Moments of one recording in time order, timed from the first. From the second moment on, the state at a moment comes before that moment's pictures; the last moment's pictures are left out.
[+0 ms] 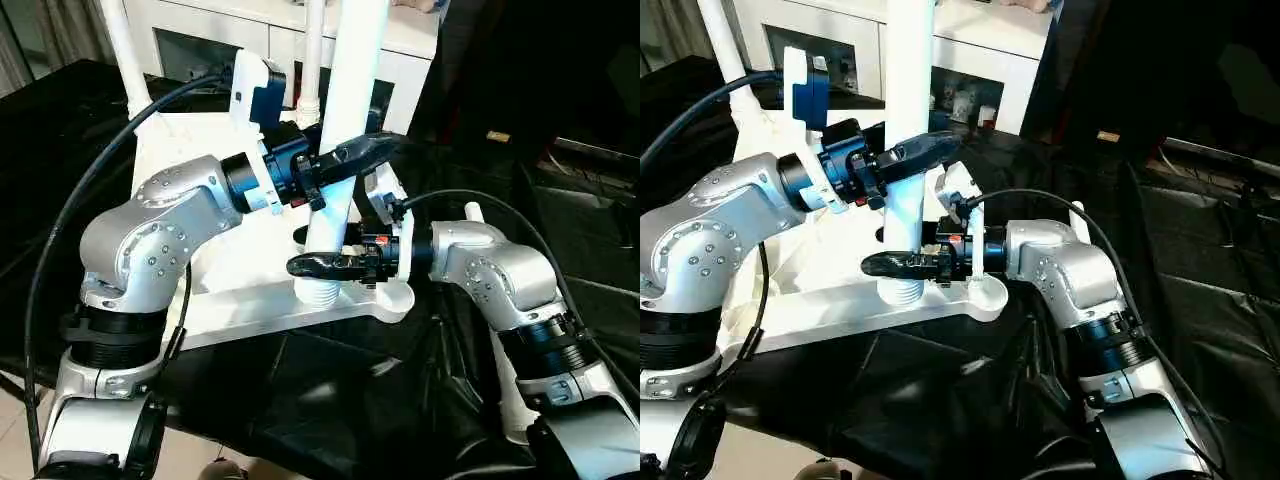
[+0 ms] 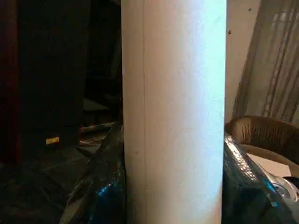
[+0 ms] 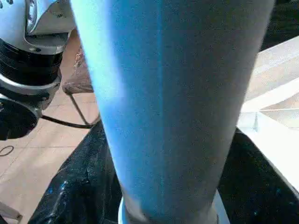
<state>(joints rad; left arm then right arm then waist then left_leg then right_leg) -0.71 0.30 0.00 -0.14 -0.70 0.72 -0.73 -0.67 -0.27 0.21 0.20 0.47 0.62 1.13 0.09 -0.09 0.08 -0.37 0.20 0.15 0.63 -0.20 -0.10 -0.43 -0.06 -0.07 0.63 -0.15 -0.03</state>
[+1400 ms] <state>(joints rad) -0.59 0.05 0.29 -0.15 -1.04 0.54 -0.57 -0.58 -0.17 0.04 0.20 0.50 0.53 0.89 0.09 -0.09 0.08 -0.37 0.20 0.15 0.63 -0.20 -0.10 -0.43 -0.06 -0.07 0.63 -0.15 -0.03</state>
